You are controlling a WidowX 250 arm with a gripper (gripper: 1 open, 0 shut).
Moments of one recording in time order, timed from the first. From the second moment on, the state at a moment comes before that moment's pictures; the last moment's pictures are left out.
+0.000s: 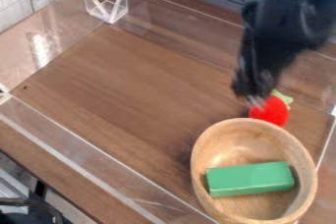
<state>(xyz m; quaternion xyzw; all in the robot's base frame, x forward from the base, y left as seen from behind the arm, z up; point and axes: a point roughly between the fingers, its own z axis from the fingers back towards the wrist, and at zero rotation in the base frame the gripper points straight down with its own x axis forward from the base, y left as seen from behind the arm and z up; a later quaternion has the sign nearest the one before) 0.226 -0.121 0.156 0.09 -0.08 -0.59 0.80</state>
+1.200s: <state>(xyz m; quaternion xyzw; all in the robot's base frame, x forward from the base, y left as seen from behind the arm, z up) 0.234 -0.093 0.205 0.15 -0.10 -0.49 0.85</state>
